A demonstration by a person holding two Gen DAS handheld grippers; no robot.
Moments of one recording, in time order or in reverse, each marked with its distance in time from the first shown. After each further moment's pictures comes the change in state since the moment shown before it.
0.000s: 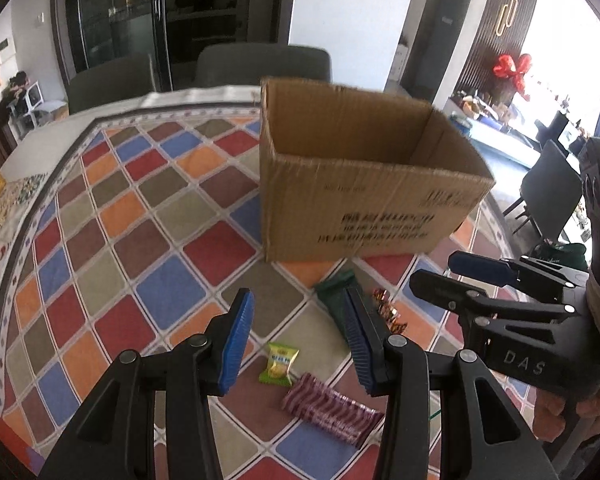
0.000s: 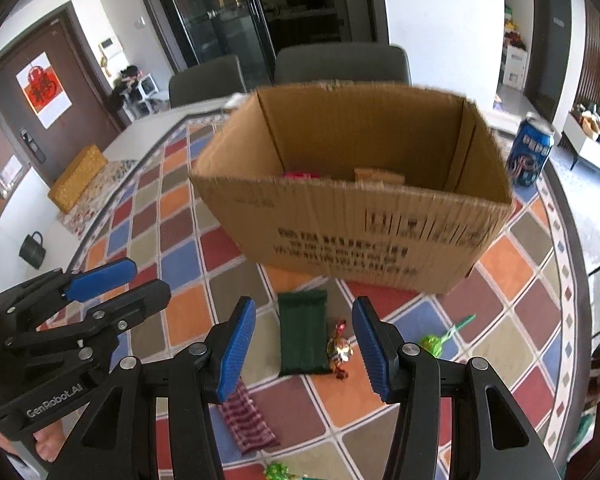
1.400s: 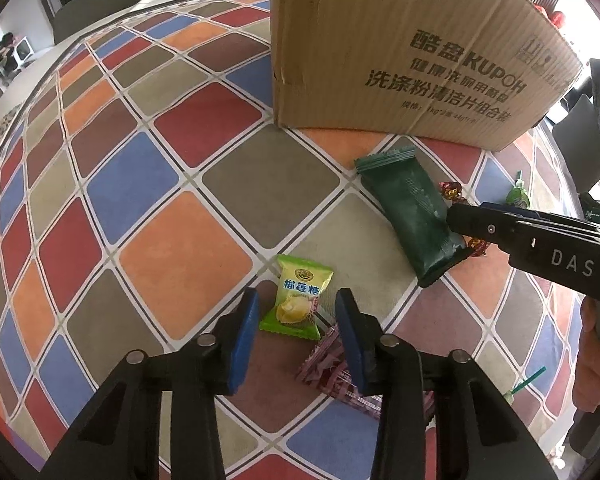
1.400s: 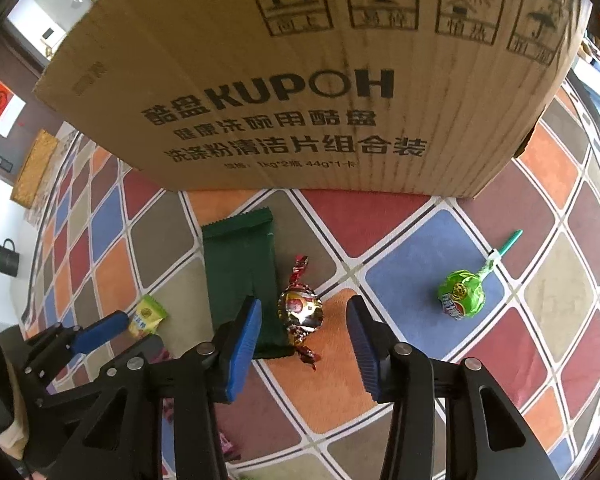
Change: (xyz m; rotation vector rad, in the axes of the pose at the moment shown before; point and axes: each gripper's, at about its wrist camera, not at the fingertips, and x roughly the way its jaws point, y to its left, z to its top) left arm 0.102 0.012 -0.056 -0.016 0.284 0.040; right arm 0.104 -0.045 -0.033 0.162 0.265 -0.016
